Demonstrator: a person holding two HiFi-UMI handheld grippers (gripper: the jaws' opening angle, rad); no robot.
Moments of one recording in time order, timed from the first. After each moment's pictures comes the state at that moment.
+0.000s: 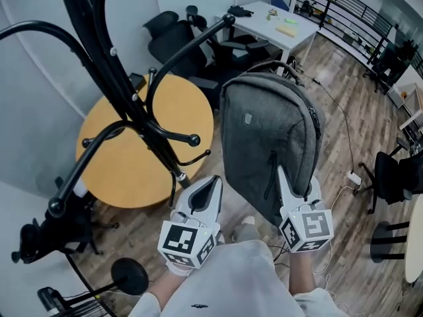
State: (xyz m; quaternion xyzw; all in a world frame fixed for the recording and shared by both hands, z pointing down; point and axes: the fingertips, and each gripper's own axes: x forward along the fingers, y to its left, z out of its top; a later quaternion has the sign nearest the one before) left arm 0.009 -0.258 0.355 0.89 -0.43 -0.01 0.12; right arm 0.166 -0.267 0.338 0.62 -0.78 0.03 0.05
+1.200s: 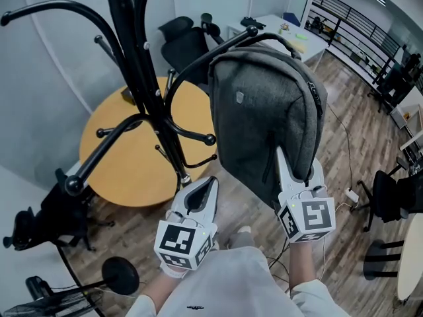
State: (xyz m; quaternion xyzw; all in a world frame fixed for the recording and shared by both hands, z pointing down) left arm -0.016 -0.256 0.340 0.88 -0.47 0.00 0.10; right arm 0.129 -0.300 0.266 0.58 -0.81 -0.07 0.02
